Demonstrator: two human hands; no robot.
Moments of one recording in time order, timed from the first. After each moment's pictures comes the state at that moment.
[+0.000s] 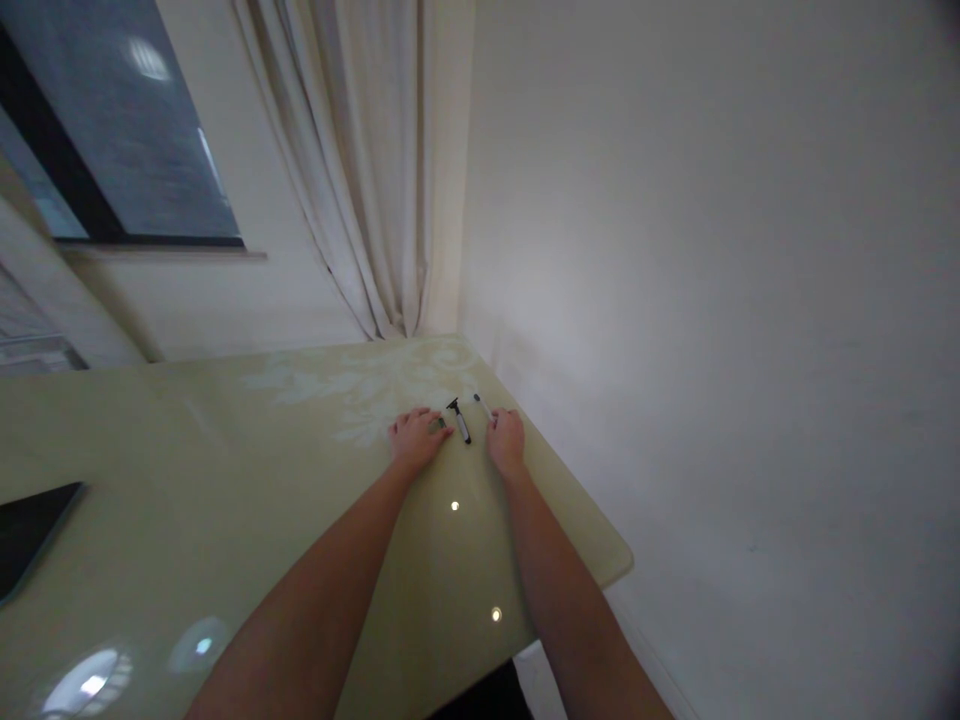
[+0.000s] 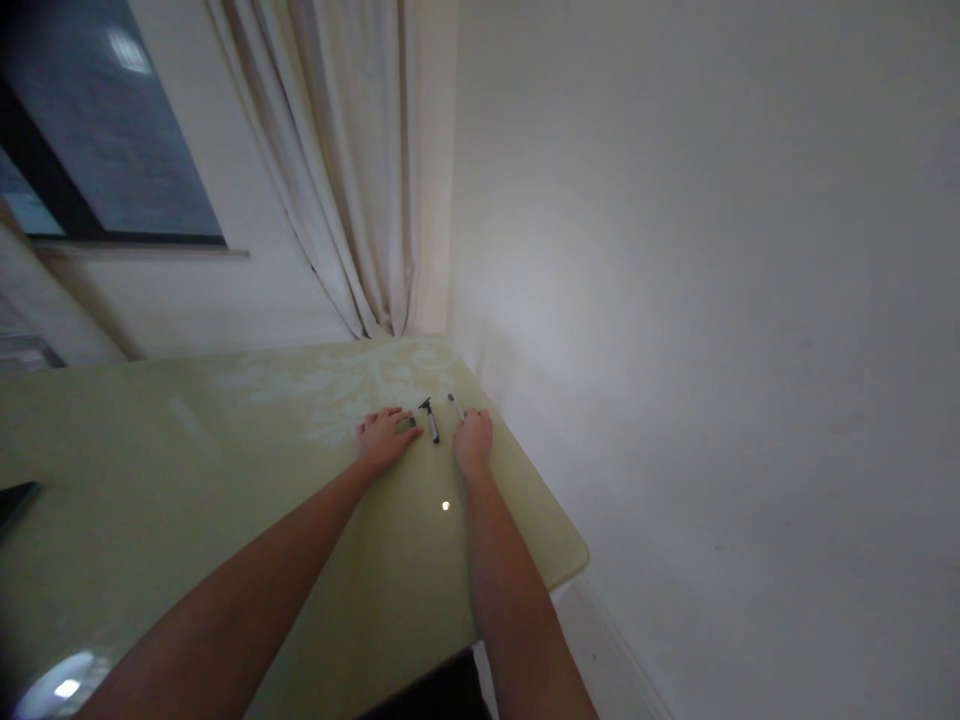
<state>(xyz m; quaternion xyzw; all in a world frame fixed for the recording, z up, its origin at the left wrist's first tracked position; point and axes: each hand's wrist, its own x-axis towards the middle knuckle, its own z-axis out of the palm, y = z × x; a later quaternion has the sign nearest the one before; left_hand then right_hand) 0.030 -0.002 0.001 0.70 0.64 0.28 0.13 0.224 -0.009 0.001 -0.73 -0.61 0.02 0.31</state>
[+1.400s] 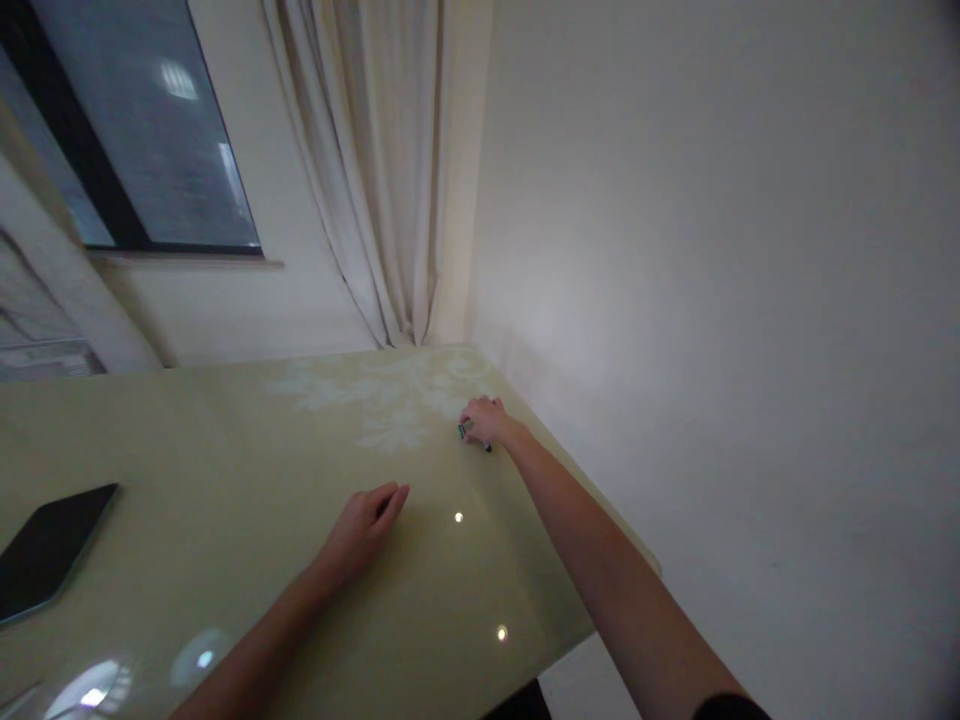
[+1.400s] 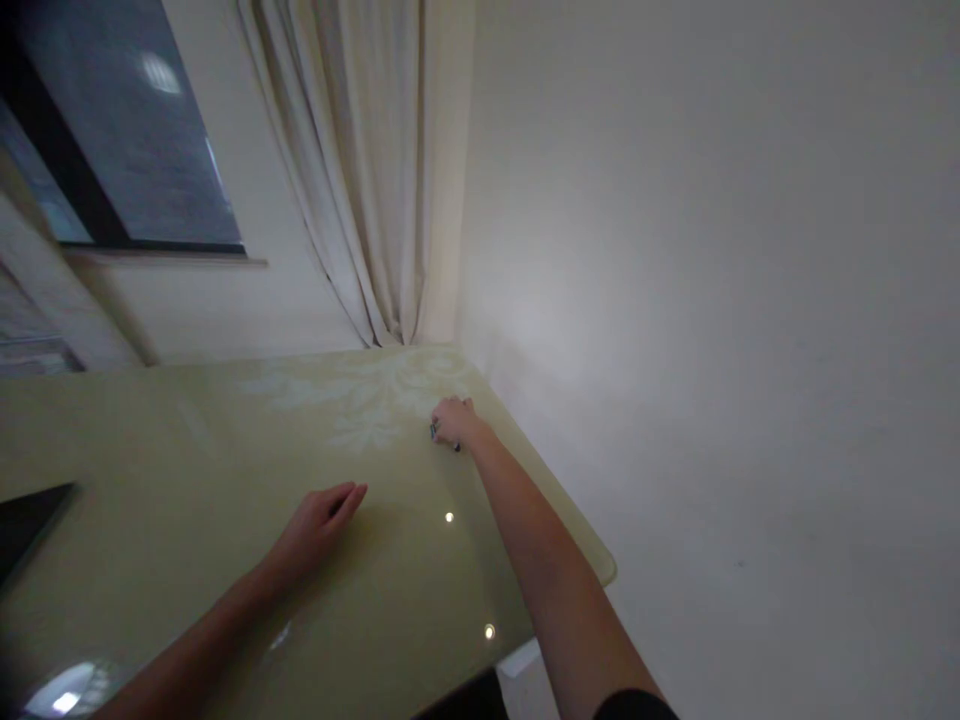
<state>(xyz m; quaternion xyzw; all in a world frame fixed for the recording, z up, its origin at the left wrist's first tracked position) -0.072 -0.124 0.008 0.73 0.52 0.34 0.27 0.181 0.035 0.070 -0.54 -0.84 0.03 -0.01</state>
